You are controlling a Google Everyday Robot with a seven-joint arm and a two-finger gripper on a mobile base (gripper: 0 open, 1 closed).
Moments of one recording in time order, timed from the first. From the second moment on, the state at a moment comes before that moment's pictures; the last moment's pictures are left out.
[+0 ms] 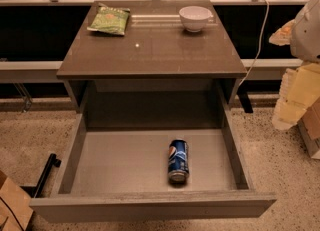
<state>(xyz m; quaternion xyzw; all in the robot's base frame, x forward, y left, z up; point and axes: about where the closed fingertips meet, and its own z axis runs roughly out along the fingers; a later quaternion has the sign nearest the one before) 0.438 -0.217 0.976 -0.60 0.78 -0.03 0.16</state>
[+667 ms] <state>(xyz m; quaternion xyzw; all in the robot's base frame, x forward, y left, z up) 0.446 -0.211 0.958 -0.56 0.81 -0.03 0.17</state>
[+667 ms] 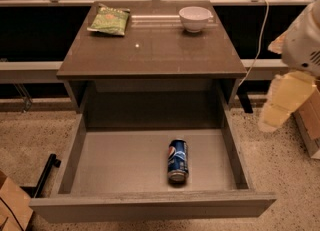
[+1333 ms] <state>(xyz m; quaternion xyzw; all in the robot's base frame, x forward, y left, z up) 0.472 -0.190 0.889 -0.48 0.87 -0.02 0.14</state>
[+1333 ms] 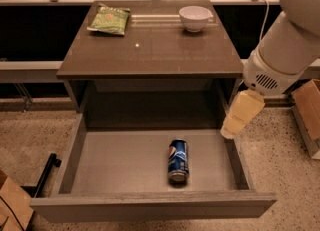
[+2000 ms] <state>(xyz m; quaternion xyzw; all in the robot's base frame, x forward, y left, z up) 0.474 -0.181 0.868 -0.45 0.88 0.00 0.12</state>
